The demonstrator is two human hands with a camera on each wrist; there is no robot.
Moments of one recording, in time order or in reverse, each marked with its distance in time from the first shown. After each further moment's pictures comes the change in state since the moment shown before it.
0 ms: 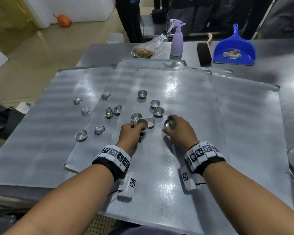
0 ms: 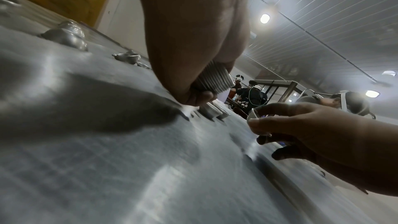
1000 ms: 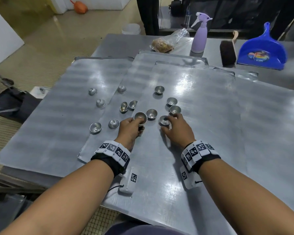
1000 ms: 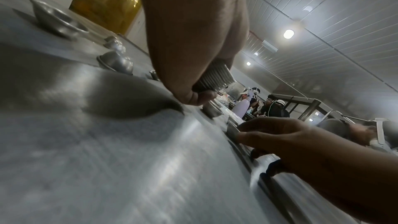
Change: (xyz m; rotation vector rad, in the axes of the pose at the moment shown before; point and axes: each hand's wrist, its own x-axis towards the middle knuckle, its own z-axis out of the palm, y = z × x) left_hand 0.026 0.003 -0.053 -0.126 0.096 -0.058; right_hand 0.020 -0.047 0.044 -0.099 -0.065 -0.118
